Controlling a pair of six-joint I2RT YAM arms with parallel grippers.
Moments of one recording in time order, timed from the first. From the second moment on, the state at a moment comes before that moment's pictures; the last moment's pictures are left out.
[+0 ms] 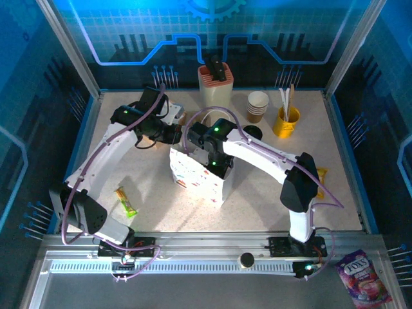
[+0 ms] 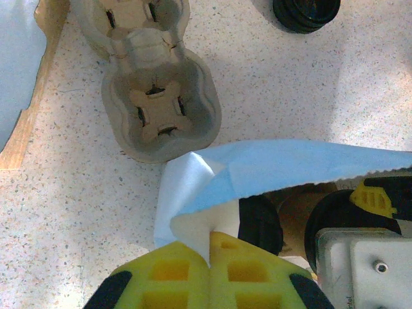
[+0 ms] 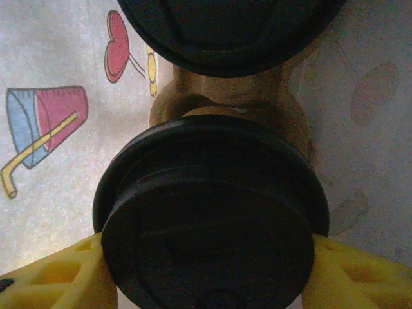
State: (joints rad) left arm -0.34 1.51 1.55 -1.07 0.26 -0.09; right arm 0.88 1.91 1.80 -1.44 -0.03 -0.21
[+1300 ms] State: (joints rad) left arm -0.34 1.51 1.54 -1.07 0.26 -0.09; right arm 0.87 1.91 1.78 -1.43 -0.04 -0.21
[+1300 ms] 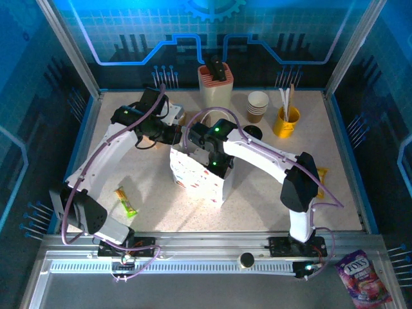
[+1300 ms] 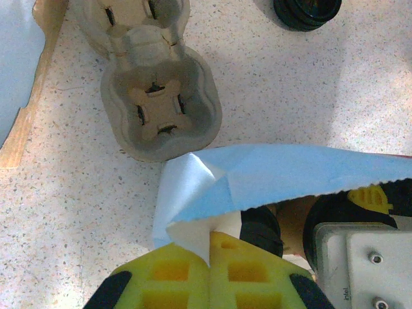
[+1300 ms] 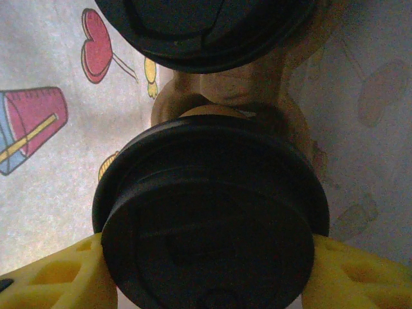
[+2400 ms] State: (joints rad) left arm -0.34 1.51 1.54 -1.07 0.26 -0.09; right arm 0.88 1.91 1.84 -1.50 -0.01 -0.19
